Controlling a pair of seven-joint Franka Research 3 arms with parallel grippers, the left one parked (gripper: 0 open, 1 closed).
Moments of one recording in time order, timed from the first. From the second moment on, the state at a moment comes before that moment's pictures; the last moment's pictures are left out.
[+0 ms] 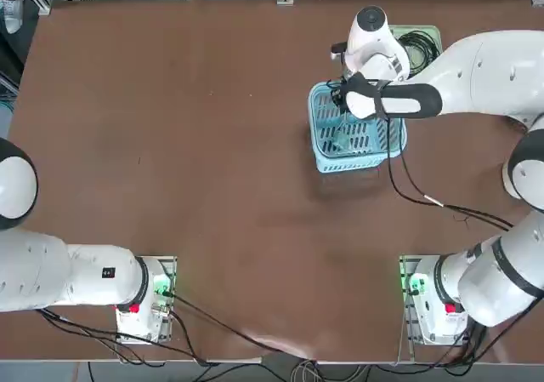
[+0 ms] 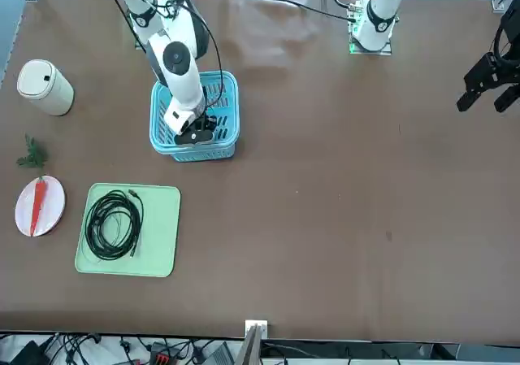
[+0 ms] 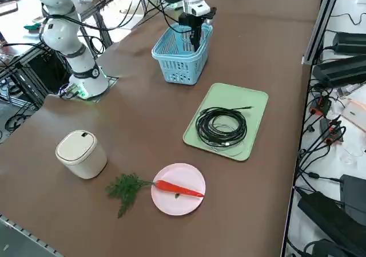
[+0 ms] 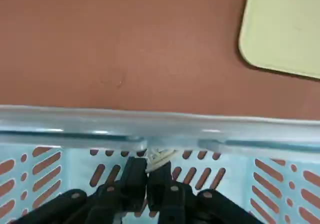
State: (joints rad) arm 0.53 0.21 0.06 -2.16 -0.12 2.36 0.55
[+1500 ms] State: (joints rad) arm 0.51 -0.02 0.05 -2.04 -0.12 1.85 0.57
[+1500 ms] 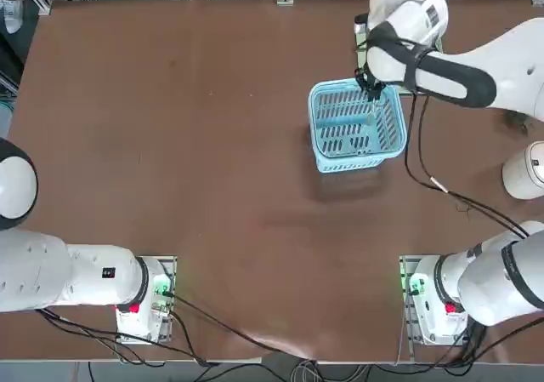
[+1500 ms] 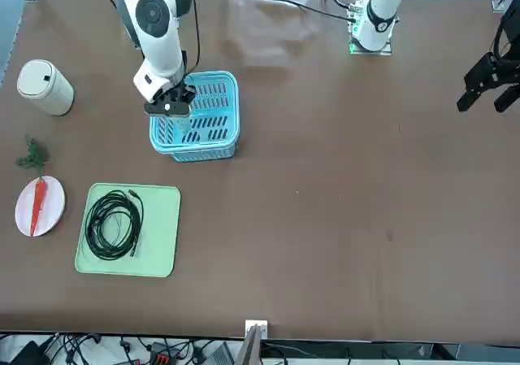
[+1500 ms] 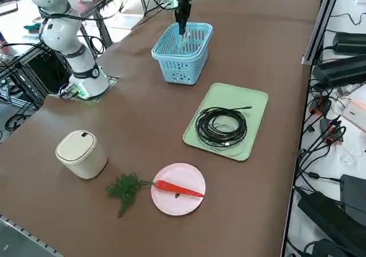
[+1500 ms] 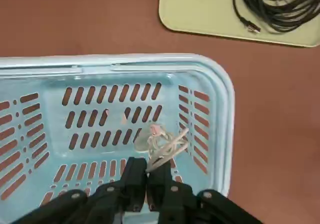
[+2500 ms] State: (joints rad) arm 0.50 -0.07 0.01 -1.71 -0.08 1.54 0.55
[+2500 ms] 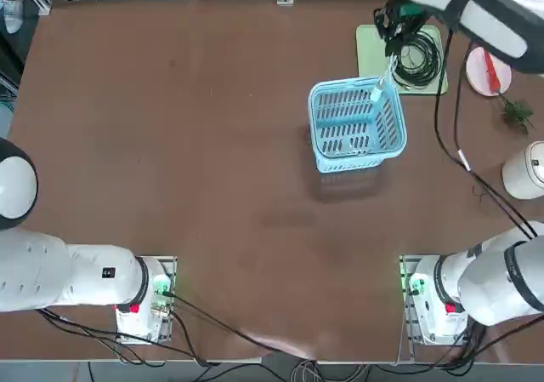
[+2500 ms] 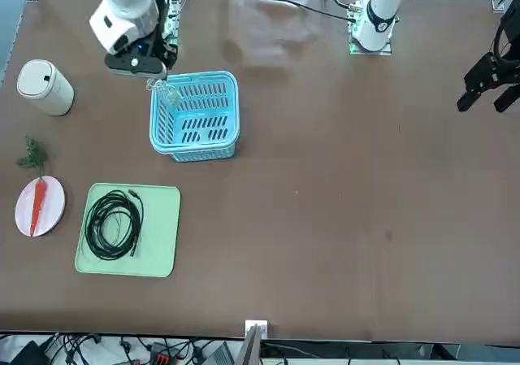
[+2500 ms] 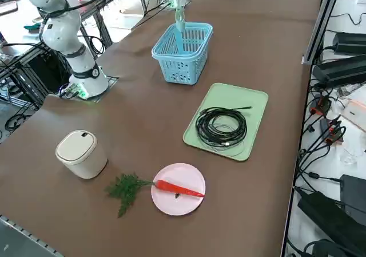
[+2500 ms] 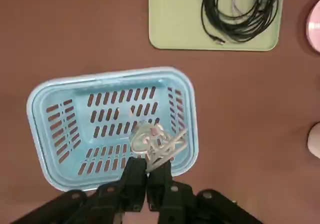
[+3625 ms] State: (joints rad) arm 0.41 0.21 -0.19 -1.42 -0.02 1.55 0.32
